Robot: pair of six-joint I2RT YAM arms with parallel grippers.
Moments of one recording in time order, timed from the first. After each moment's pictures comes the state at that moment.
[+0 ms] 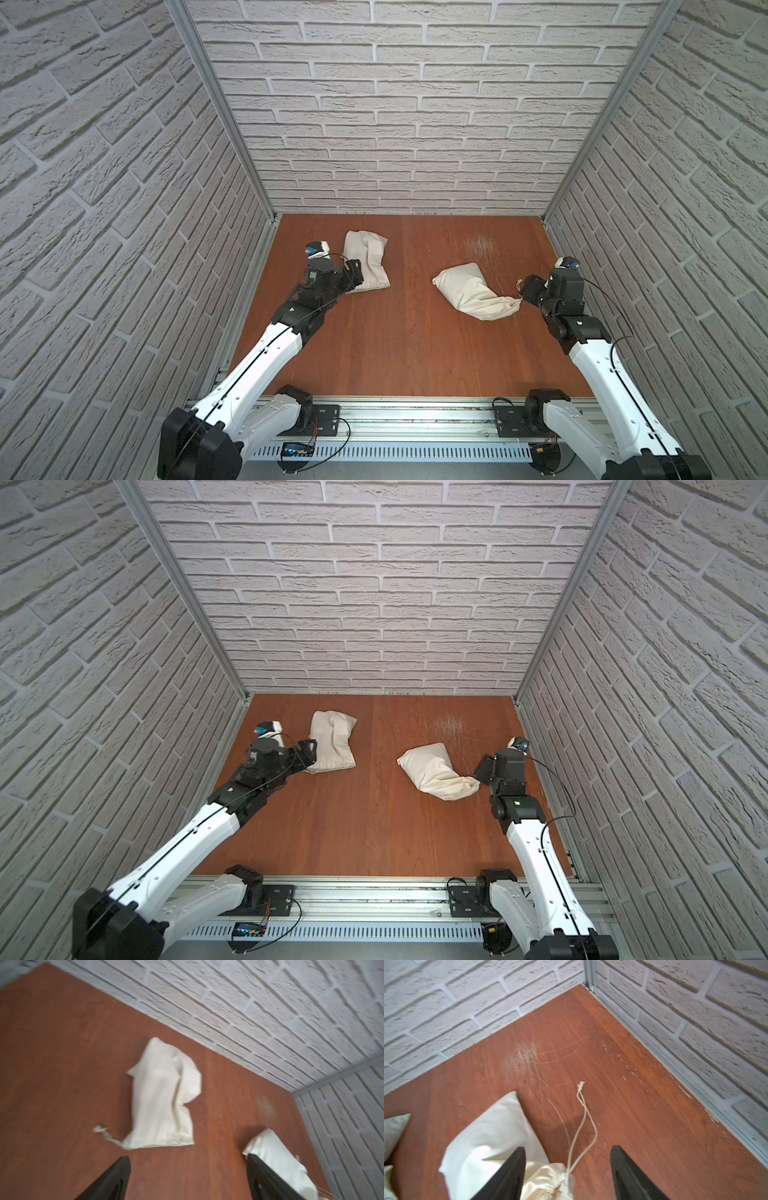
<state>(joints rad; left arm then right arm) -0.27 0.96 0.70 -0.24 -0.12 -0.65 0.06 0.90 0.73 -0.42 0.23 0.44</state>
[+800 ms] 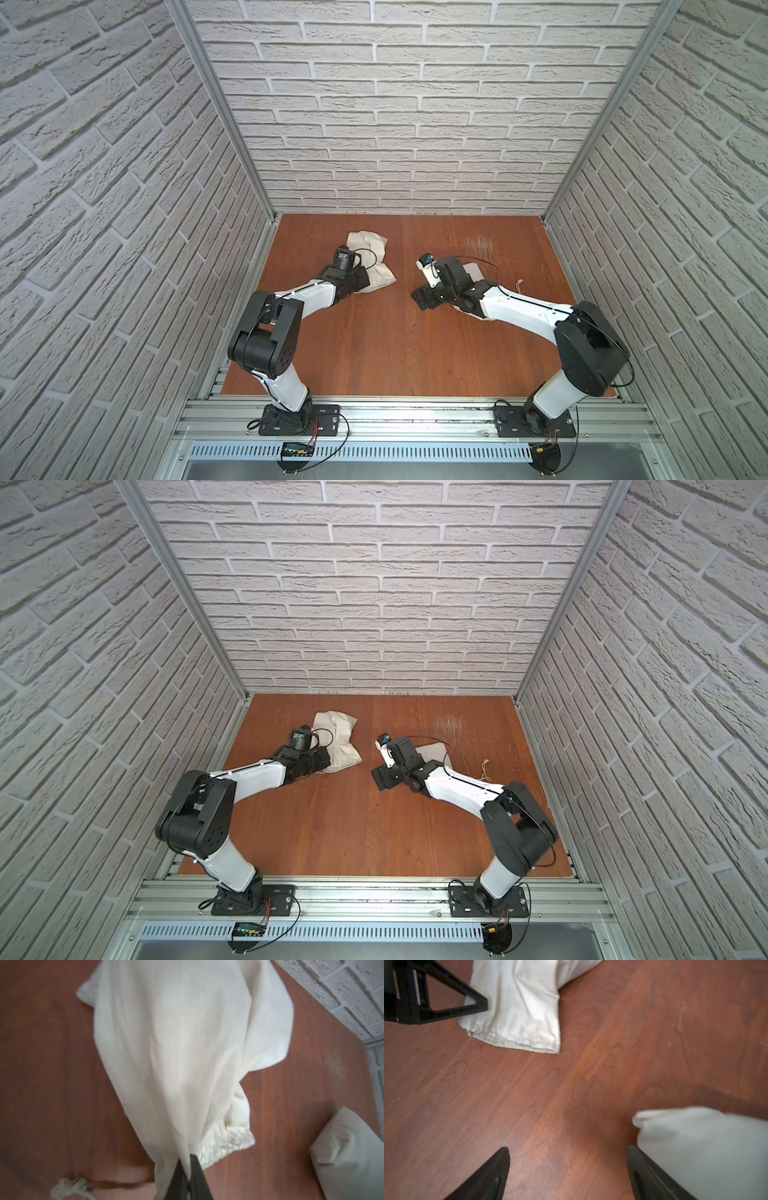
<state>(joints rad) -0.30 1.67 0.89 -0.02 0.12 -0.56 0.70 1.68 1.03 -0.13 -0.03 0.06</state>
